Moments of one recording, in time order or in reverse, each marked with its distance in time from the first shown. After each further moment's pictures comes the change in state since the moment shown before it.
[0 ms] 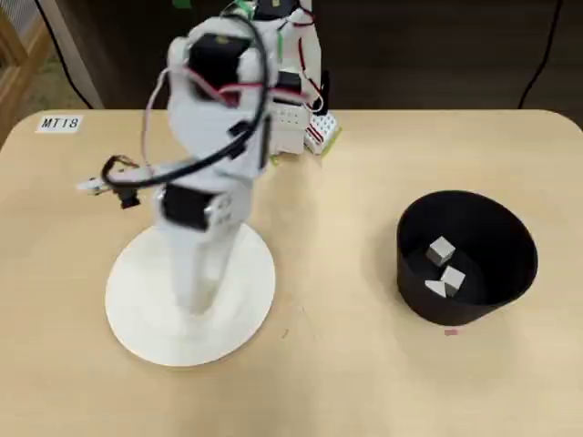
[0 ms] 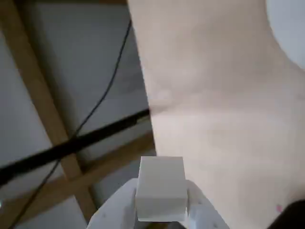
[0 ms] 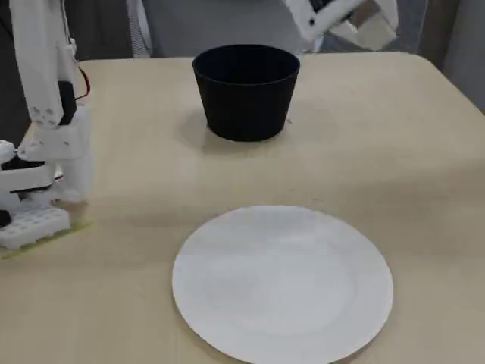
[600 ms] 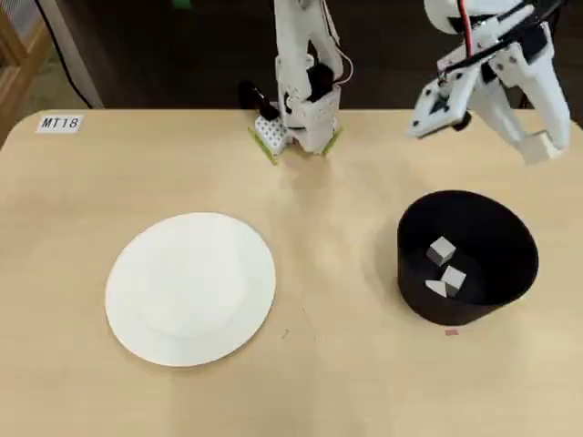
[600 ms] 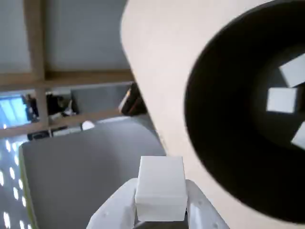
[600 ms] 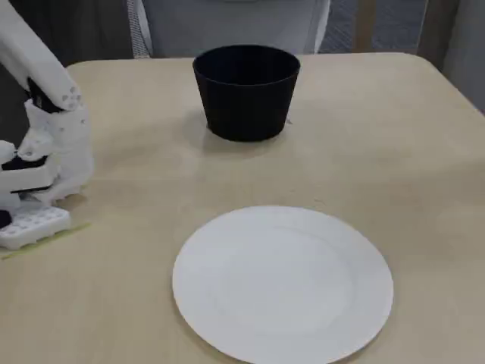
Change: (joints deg) arm -40.0 23.0 48.8 -30.1 -8.7
